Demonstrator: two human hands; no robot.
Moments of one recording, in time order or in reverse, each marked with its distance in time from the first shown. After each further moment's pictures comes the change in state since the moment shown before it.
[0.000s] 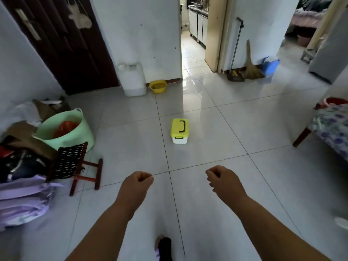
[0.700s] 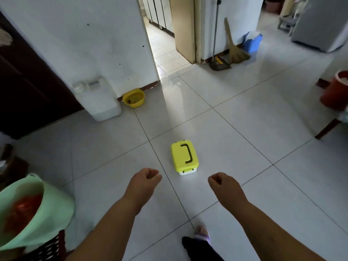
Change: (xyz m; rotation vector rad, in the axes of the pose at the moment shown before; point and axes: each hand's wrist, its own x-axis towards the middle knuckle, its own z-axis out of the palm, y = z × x) left_hand 0.530 0.146 -0.022 0.238 -0.300 0.041; right_hand 0.438 -0.125 0.114 0.041 0.130 0.255
